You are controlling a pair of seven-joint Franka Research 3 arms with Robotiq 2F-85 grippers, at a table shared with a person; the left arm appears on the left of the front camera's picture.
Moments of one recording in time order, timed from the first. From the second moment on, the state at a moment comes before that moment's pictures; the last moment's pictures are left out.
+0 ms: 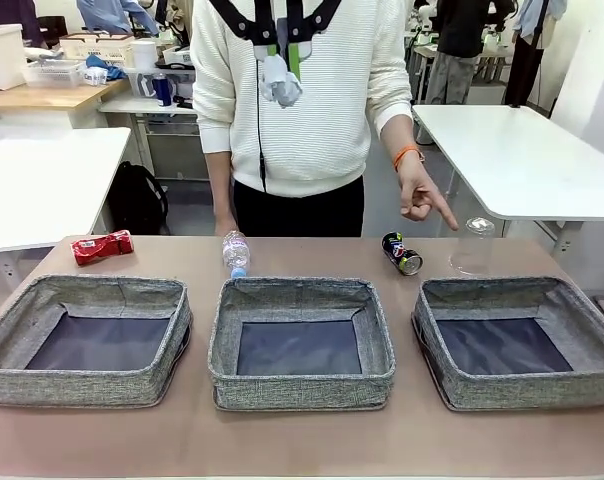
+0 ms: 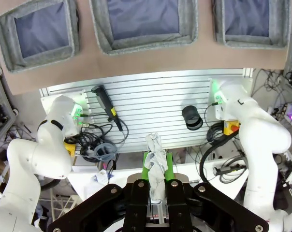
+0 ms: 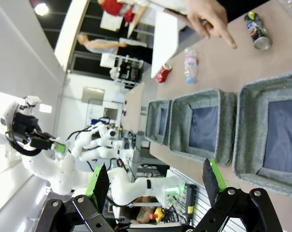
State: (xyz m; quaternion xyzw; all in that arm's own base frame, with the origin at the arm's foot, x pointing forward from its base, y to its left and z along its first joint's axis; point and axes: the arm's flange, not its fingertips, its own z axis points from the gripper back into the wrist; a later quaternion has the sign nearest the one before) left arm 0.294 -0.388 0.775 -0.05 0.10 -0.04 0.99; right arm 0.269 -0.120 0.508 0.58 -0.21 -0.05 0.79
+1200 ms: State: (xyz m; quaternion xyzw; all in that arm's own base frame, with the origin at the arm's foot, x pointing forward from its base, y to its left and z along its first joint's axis) left arm 0.289 -0.523 0.558 -0.27 -0.17 -0.11 0.94; right arm 0.149 -0.305 0.536 0.50 -0.30 -0.16 0.79
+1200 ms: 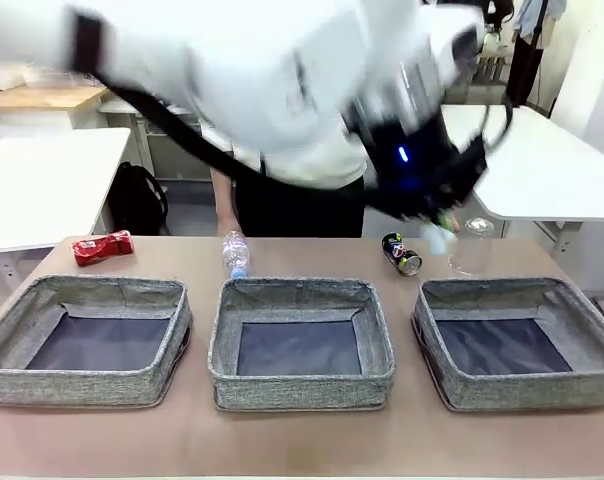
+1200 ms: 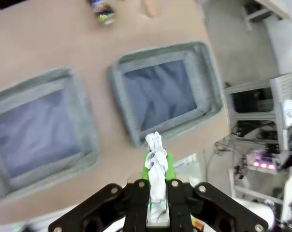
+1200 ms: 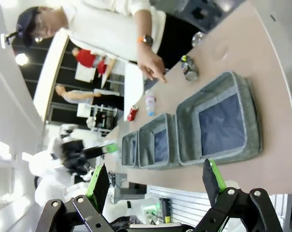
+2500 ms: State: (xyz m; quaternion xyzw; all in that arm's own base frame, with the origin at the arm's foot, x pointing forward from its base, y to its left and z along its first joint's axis) left arm 0.383 -0.706 0.455 -0.20 -0.05 -0.16 0.97; right arm 0.171 -0.285 0.529 0.51 -0.27 -0.15 0.80
